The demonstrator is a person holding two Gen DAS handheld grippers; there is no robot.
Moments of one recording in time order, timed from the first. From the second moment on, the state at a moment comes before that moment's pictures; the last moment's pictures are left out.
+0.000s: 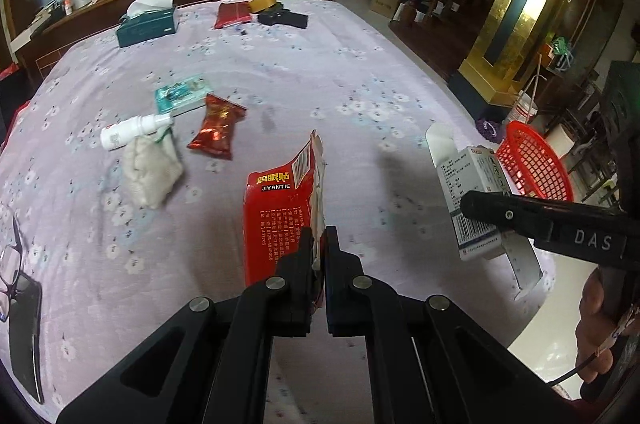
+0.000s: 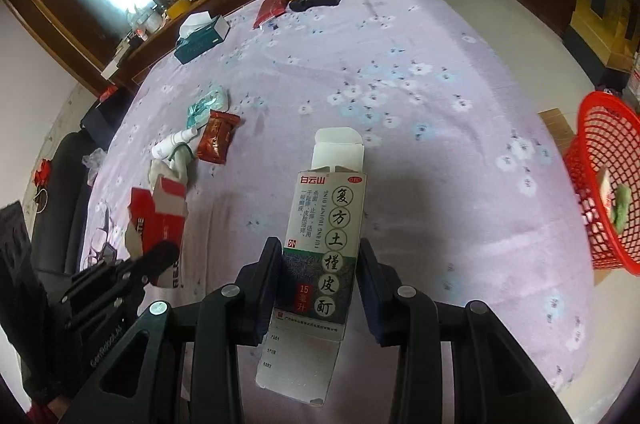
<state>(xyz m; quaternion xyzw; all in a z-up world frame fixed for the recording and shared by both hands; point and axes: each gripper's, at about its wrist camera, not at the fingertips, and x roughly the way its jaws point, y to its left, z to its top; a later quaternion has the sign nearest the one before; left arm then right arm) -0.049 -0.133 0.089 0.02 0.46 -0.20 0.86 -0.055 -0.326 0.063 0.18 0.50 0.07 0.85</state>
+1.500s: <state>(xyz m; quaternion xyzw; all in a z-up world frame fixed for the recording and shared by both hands) -0.061 -0.350 0.131 0.08 0.43 -0.36 0.82 -0.143 -0.533 0.103 0.28 0.41 -0.06 0.87</state>
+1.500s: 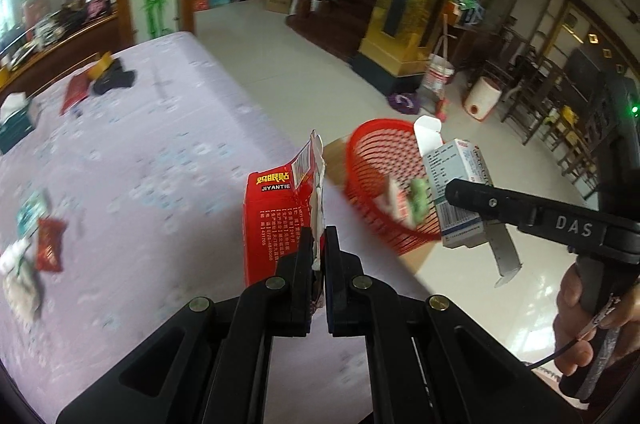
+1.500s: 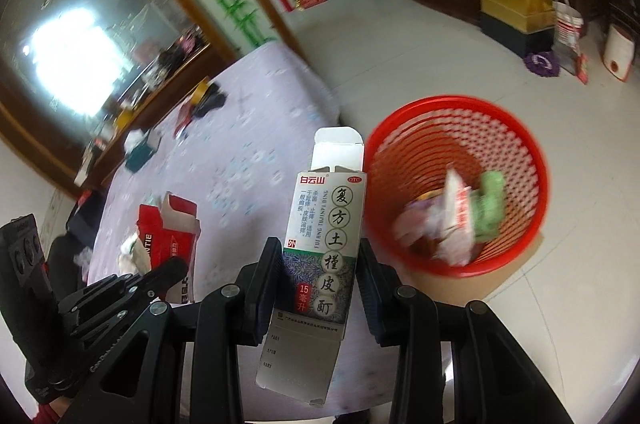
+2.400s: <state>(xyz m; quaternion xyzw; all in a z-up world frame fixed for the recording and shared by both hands) -0.028 -0.504 0.102 0.04 0.48 -0.42 0.77 -0.116 -0.668 0.087 0.30 0.40 -0.12 0.85</state>
